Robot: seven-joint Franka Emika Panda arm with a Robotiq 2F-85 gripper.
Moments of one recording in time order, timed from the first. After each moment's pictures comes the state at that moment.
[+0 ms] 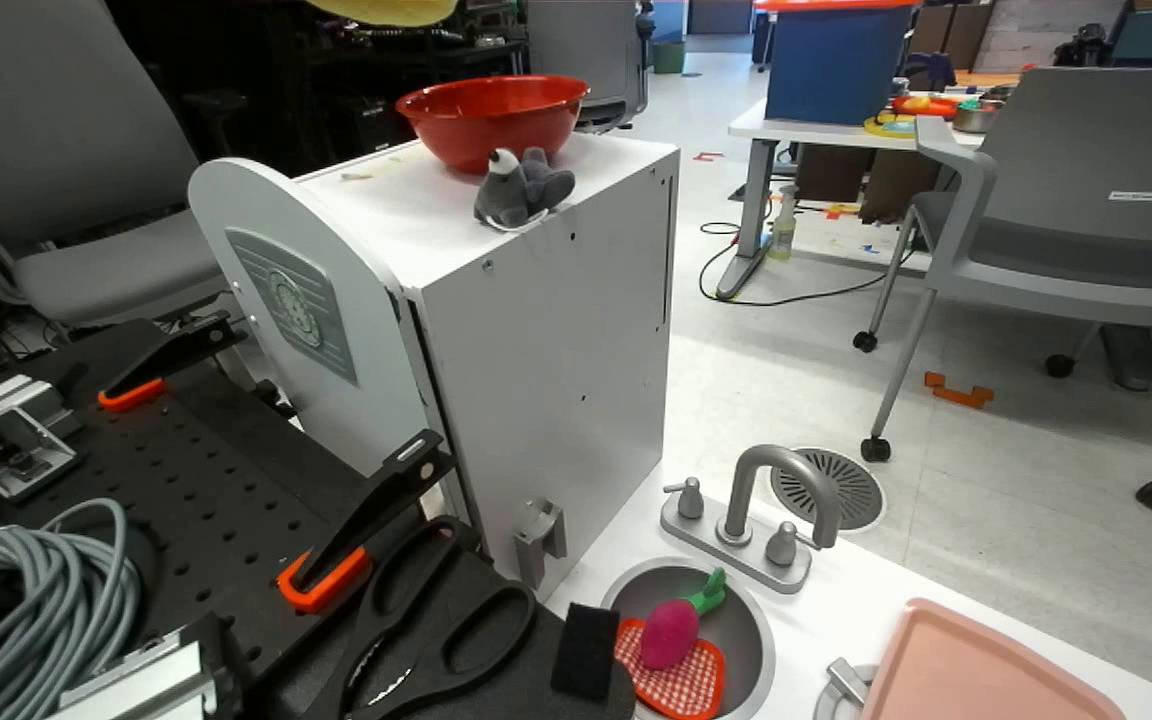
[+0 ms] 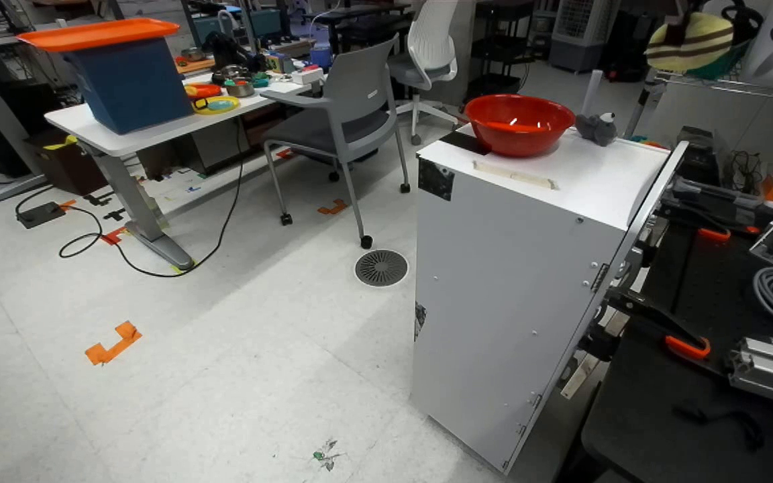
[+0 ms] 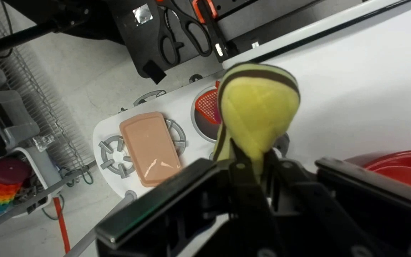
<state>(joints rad) -0.12 -0.14 0.06 -2.31 -0.27 2.00 0.43</state>
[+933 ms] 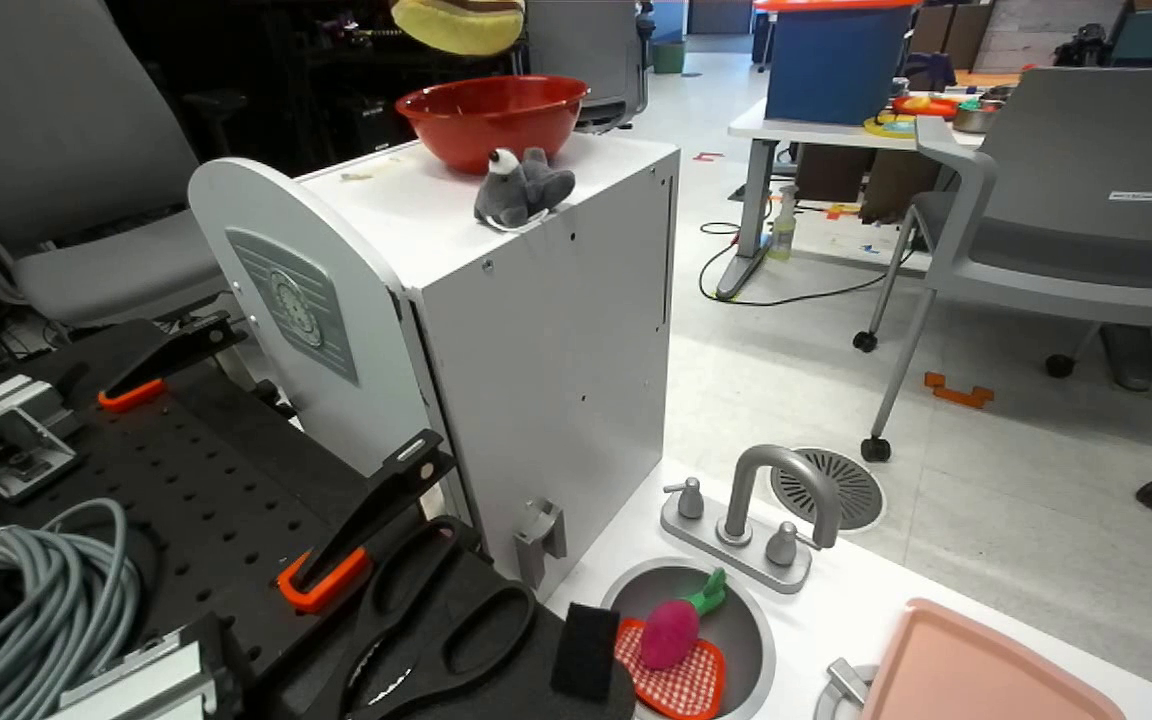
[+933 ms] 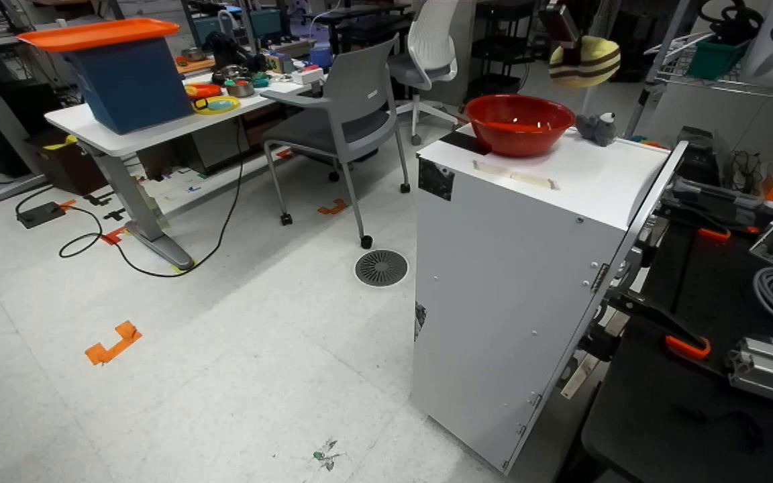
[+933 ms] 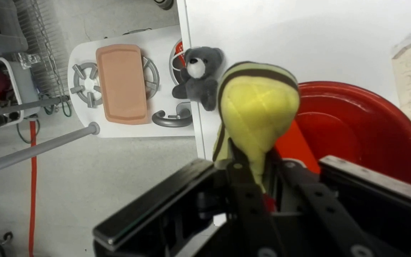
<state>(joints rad) 0.05 0.15 0.06 -2.04 -0.38 2.02 0.40</state>
